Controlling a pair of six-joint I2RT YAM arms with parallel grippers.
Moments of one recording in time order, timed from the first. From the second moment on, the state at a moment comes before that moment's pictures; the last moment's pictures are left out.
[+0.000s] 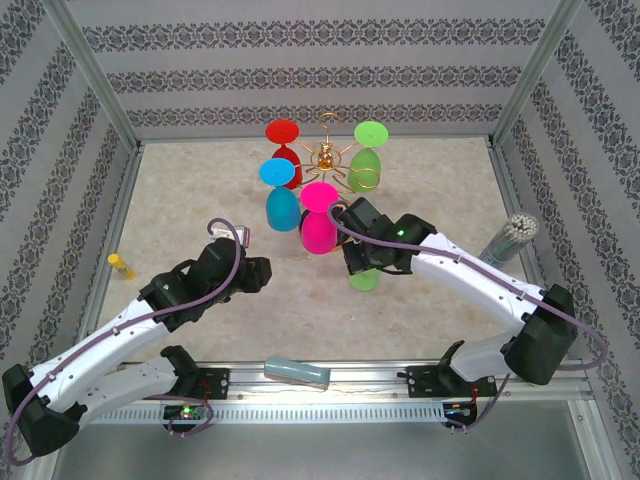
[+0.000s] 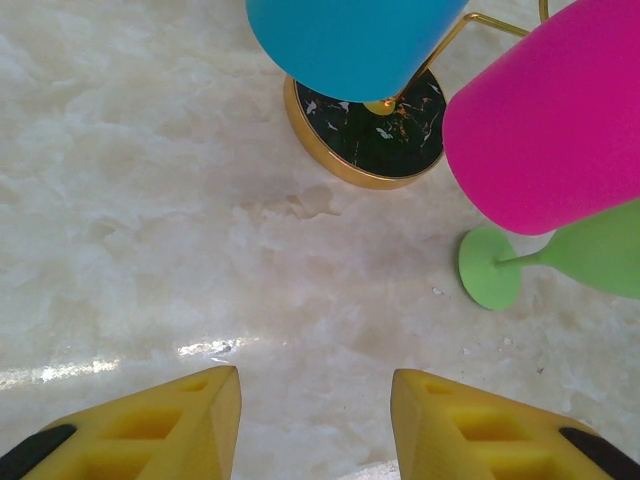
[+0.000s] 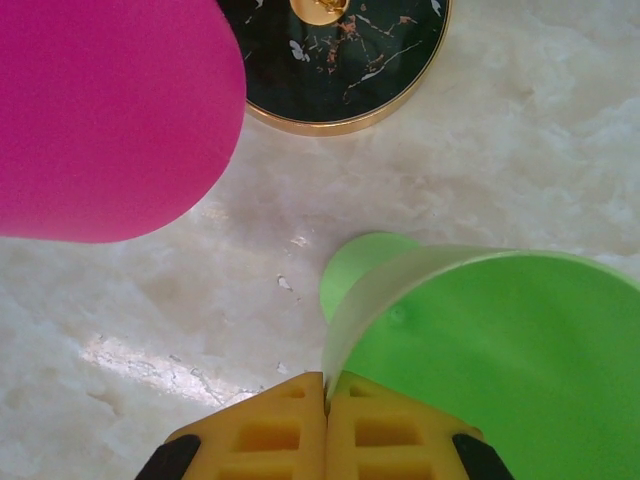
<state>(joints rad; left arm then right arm) -0.74 0.87 0.80 -0.68 -0.19 -0.71 0.79 1.39 1.22 -0.97 0.16 0.44</state>
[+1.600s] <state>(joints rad) -0.71 0.89 1.02 -0.69 -0.12 -0.60 0.59 1.07 1.29 -0.99 -0.09 0.56</state>
